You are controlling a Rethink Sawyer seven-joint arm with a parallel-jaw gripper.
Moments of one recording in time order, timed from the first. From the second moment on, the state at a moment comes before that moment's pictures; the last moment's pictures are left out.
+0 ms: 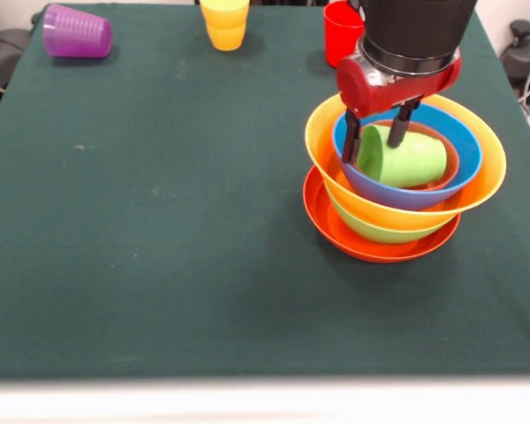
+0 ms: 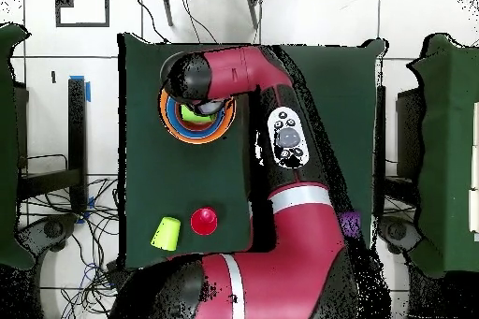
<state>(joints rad) -0.25 -0.45 0.34 1.14 -0.40 0.97 1.43</state>
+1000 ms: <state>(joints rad) -0.24 -0.45 0.31 1.14 -0.40 1.00 1.43</state>
